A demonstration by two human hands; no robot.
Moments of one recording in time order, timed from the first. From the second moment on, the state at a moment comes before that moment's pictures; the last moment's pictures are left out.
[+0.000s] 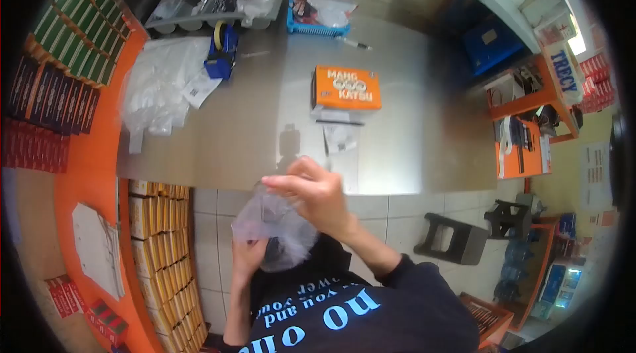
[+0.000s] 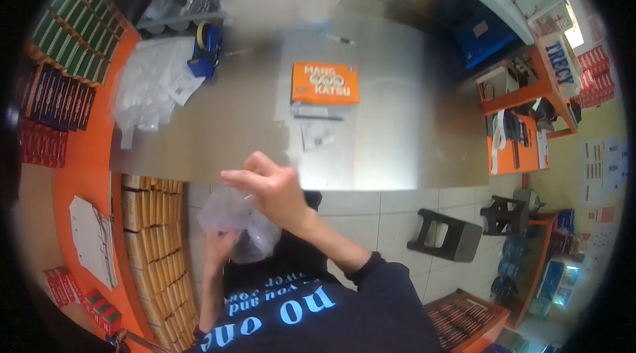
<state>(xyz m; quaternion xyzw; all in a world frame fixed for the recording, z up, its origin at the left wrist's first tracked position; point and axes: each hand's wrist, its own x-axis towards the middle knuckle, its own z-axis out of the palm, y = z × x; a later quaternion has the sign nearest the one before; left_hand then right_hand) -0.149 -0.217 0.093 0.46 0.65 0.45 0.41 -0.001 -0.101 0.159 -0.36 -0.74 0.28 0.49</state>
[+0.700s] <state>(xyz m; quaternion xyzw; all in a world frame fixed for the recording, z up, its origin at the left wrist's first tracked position) -0.110 -0.239 0.267 0.24 0.75 0.57 0.21 0.009 0.038 0.210 -0.19 -0.84 0.31 0.41</state>
